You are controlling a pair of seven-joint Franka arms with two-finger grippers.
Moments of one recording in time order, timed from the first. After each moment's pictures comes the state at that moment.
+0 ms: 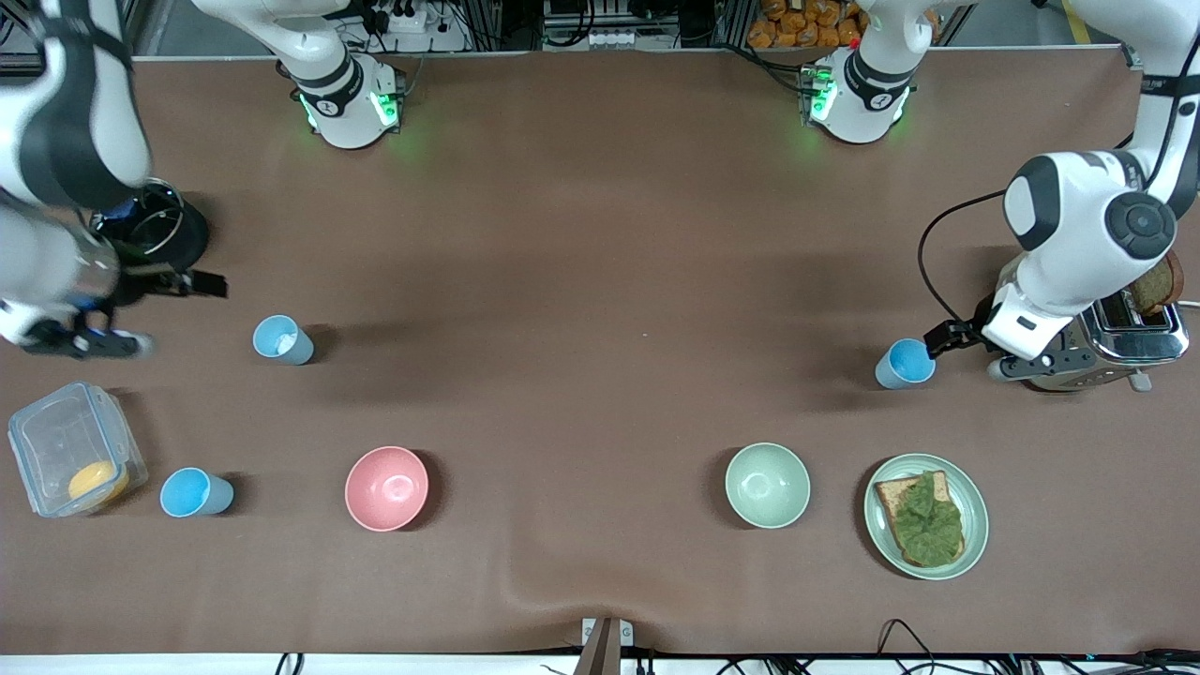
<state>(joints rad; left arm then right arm) 0.12 0.19 -0.09 -2.17 0.02 2.40 -0.11 0.07 0.23 -0.09 -1.69 -0.02 1.59 0.03</state>
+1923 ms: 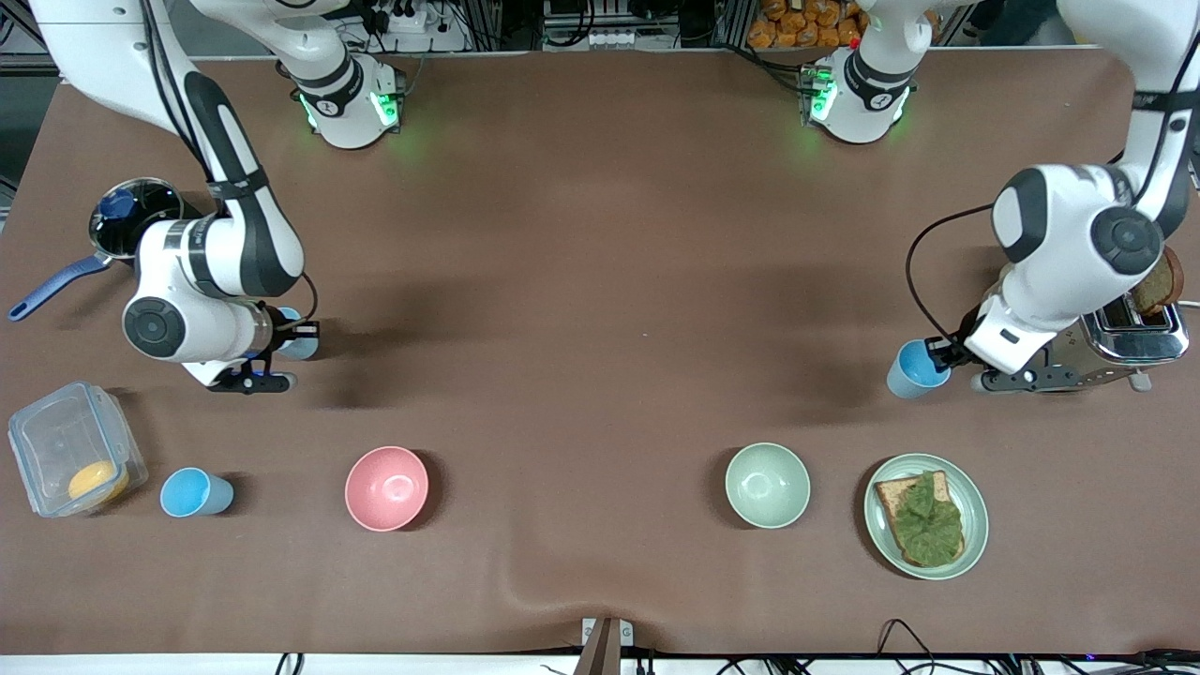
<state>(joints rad) 0.12 0.18 -0.17 -2.06 0.02 2.31 -0.10 0.13 0.37 -0.09 -2.00 0.03 2.02 0.06</state>
